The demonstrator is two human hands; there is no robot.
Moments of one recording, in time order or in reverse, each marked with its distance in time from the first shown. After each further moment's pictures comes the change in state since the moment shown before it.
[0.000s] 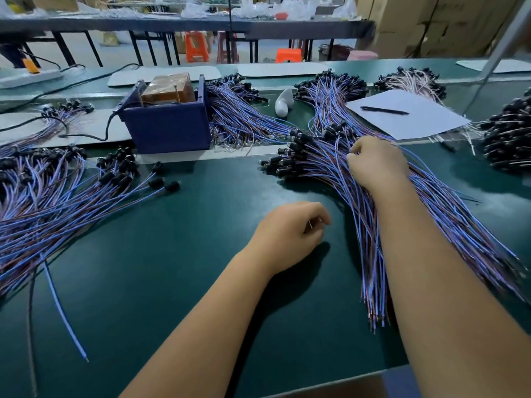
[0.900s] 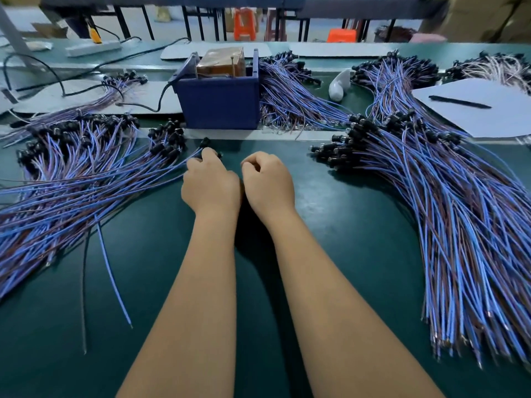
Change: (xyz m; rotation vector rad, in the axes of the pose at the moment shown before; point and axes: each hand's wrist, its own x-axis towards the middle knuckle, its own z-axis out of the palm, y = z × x) left_hand -0.020 -0.094 -0.098 0.443 0.563 -0.979; right_hand -0.095 -0.184 0.110 0.791 -0.208 -0.294
